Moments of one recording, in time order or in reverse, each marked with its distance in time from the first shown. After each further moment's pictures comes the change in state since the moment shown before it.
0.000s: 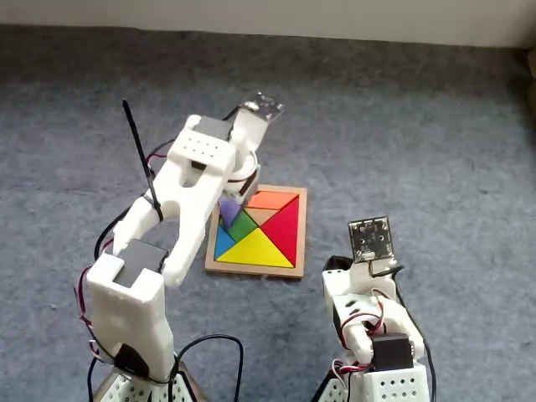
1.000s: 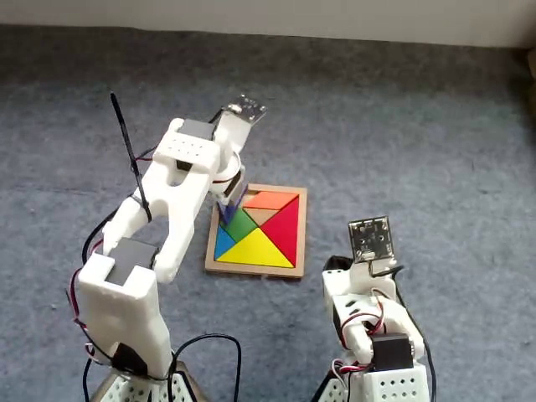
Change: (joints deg) left arm -4.3 0.0 5.5 -4.9 -2.7; right arm 0.0 0.0 0.0 0.0 0.0
